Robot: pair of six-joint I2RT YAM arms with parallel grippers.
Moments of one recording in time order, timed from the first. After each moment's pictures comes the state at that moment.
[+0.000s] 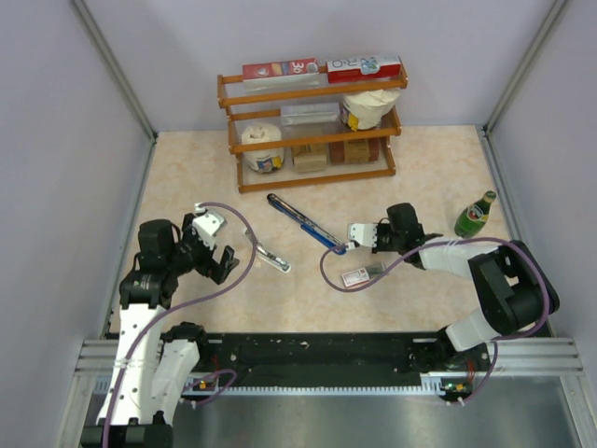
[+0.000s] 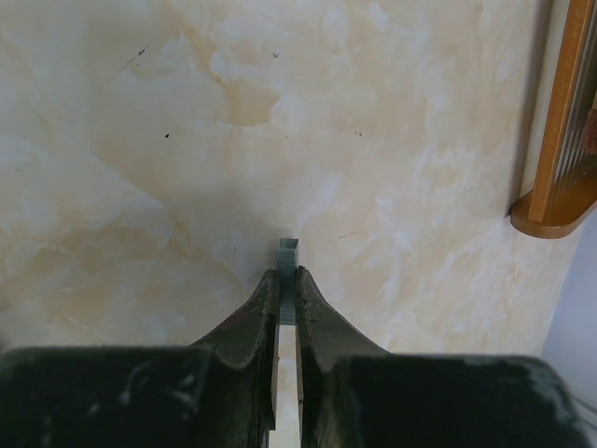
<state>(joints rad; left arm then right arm) 0.02 0.66 0.73 -0.71 0.58 0.47 0.42 1.50 0.59 0.11 -0.08 -1.17</state>
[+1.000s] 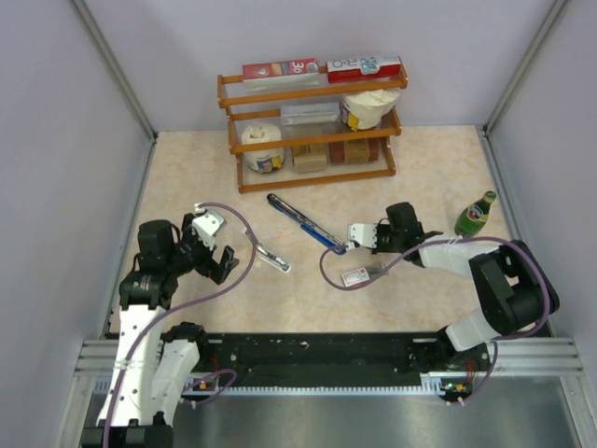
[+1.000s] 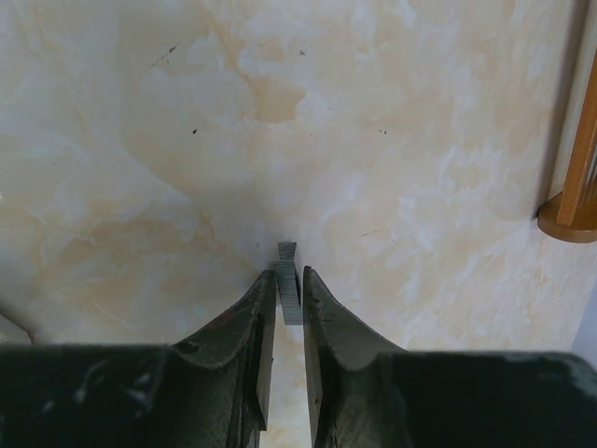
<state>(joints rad) 0.02 0.66 0.73 -0.71 0.58 0.47 0.42 1.50 0.62 0.03 -0.10 -1.15</state>
